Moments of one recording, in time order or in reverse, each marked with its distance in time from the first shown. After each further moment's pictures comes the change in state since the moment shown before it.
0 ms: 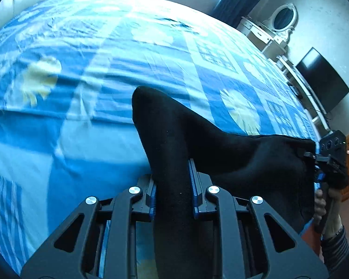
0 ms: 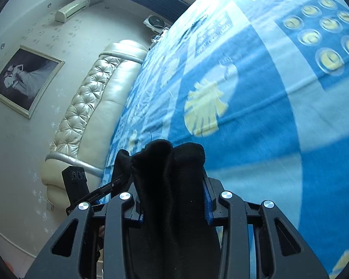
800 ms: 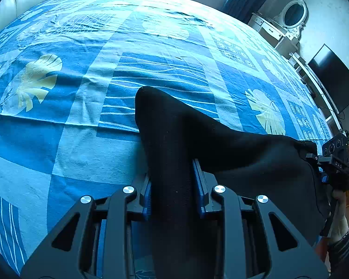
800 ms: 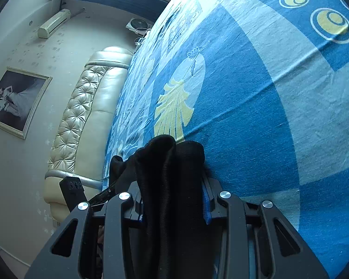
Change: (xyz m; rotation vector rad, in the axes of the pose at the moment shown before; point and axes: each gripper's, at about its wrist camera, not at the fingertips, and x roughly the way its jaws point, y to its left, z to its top) left arm 0.031 0.016 0.003 -0.004 0.025 0.057; right arm 0.028 -0.047 0.008 0.134 0.019 -0.009
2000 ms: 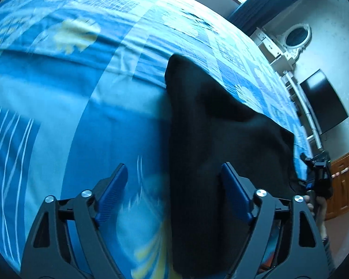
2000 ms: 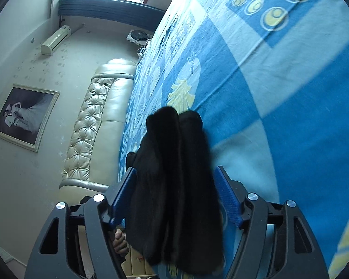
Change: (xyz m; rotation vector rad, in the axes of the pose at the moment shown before) left arm -0.062 0.037 -0.068 -0.179 0.011 -0.135; right arm -0.058 0.008 -0.036 0.086 -0.044 0.053
